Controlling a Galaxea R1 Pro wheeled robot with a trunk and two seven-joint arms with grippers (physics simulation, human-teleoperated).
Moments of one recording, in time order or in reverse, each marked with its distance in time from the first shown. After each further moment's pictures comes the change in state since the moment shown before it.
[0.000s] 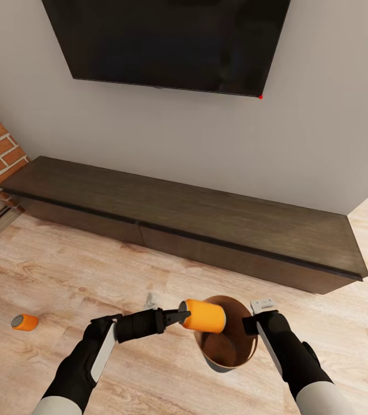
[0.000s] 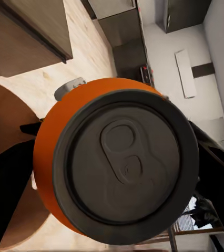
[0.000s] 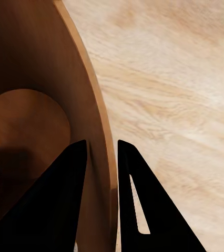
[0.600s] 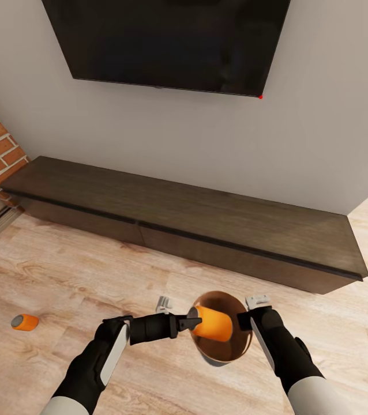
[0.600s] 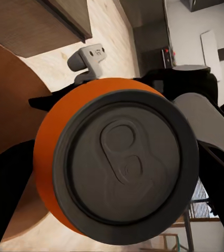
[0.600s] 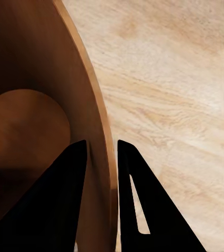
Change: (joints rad) left arm 0.000 -0.022 -0.090 0.002 0.001 0.000 0.142; right arm -0.020 0.038 0.000 -0.002 0.006 0.006 -0.038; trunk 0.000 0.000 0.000
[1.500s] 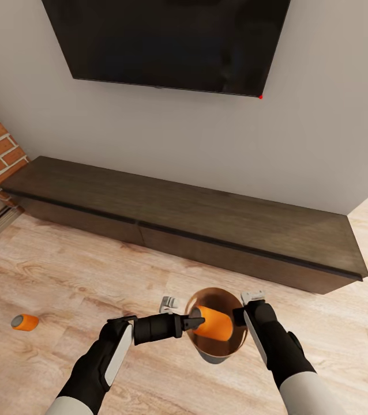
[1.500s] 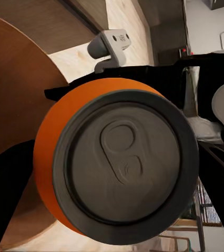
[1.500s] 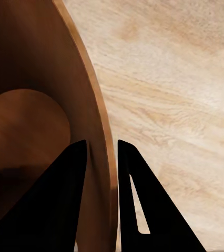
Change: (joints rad) left arm 0.000 -0.022 -0.011 0.003 -0.002 0.000 0.094; right arm -0.017 0.042 0.002 -0.037 -0.003 0.073 -0.050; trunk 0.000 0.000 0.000
